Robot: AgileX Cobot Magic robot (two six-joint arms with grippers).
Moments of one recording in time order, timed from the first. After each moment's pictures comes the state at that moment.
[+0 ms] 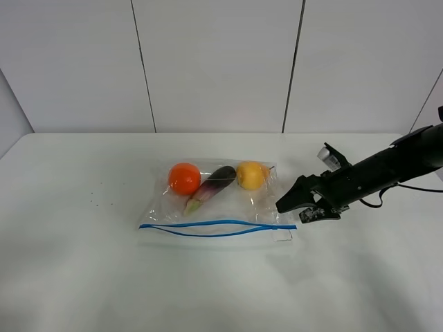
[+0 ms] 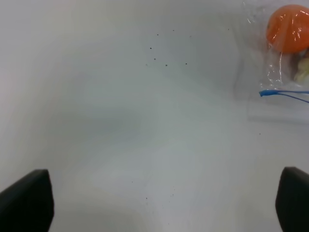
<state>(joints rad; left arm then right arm) -0.01 0.00 -0.50 0.07 1.05 -0.03 -0.05 2.04 -1.03 1.13 1.07 -1.06</state>
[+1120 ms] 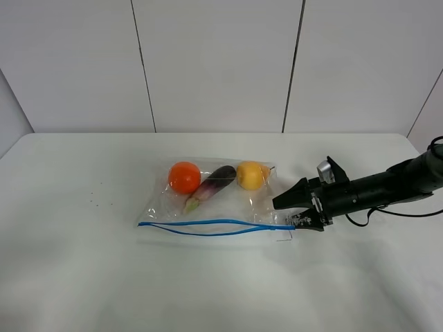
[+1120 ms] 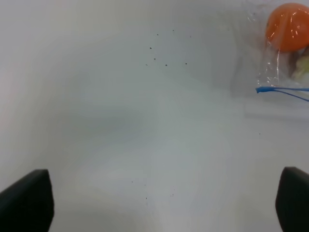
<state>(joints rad) -0.01 0.00 -0.50 0.07 1.05 -0.03 -0.08 2.22 -1.04 1.34 1.20 -1.23</state>
